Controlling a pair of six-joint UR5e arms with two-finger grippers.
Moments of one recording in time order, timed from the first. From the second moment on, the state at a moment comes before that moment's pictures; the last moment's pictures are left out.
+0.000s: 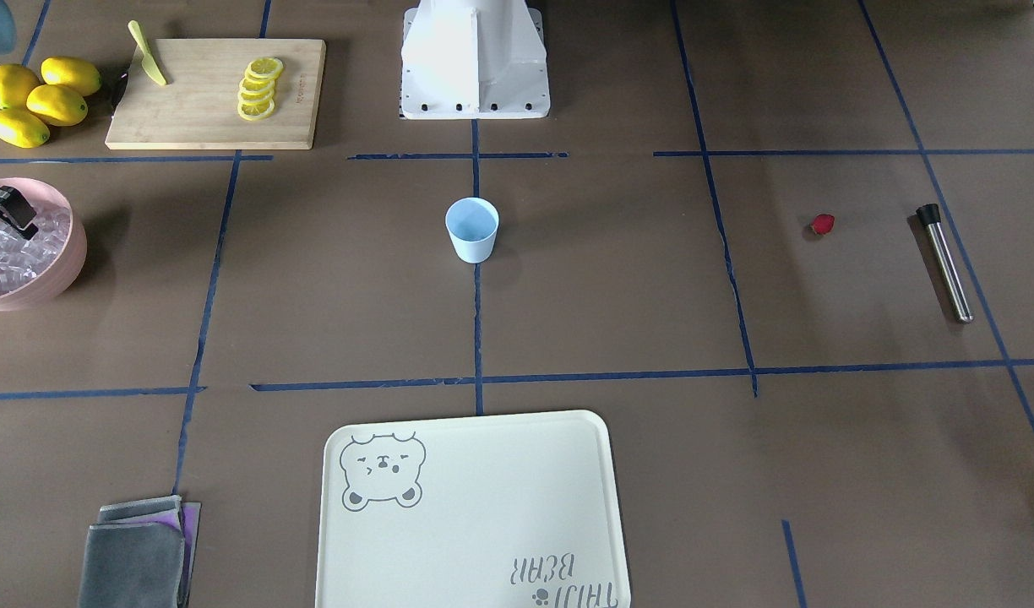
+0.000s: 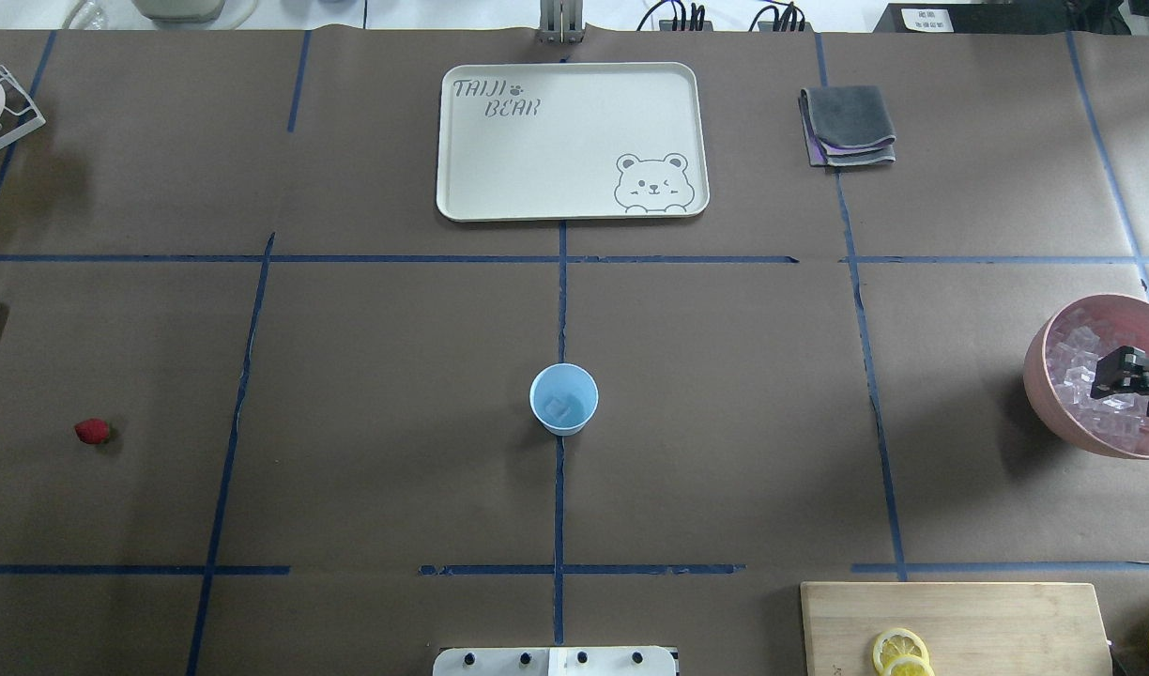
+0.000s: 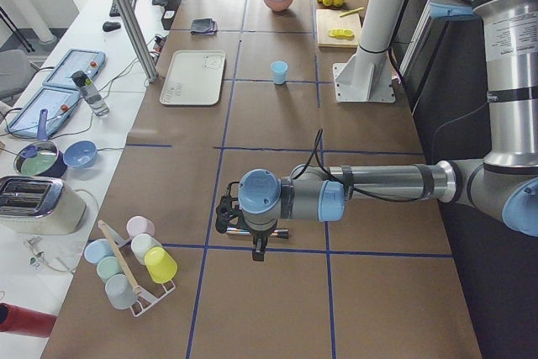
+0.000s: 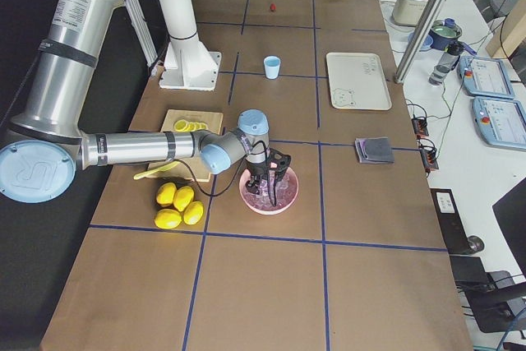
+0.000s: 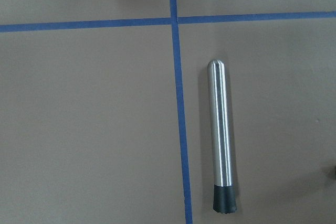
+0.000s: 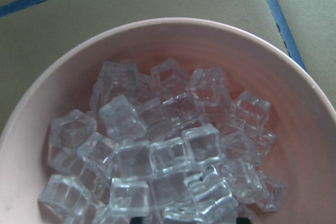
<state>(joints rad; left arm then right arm) -1.59 -1.38 -1.72 -1.63 -2.46 0.08 0.97 -1.89 1.88 -1.05 2.08 1.15</state>
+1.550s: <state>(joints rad) -1.59 -1.38 -1.72 -1.63 -2.47 0.08 1.04 -1.77 2.19 -1.33 2.22 1.14</state>
